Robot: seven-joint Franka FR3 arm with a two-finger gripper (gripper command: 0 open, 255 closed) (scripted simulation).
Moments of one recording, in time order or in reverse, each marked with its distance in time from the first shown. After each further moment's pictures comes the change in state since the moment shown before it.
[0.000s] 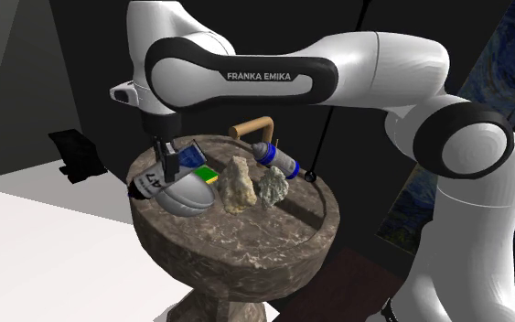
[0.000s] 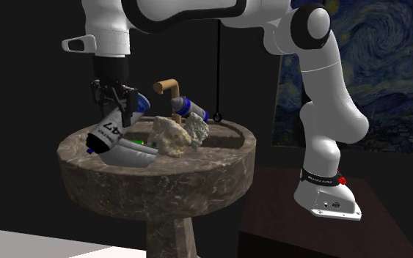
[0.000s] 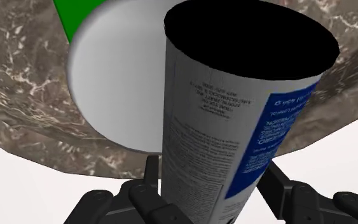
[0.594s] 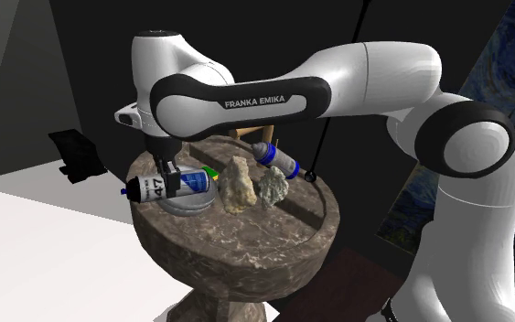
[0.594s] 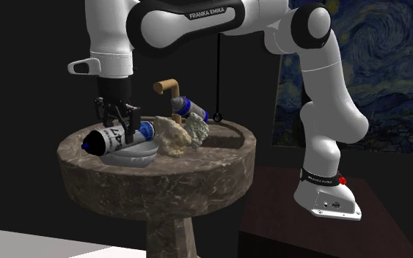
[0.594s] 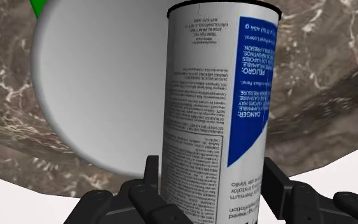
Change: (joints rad) arm -0.008 -0.010 -0.002 -0.131 -0.002 0.120 0.013
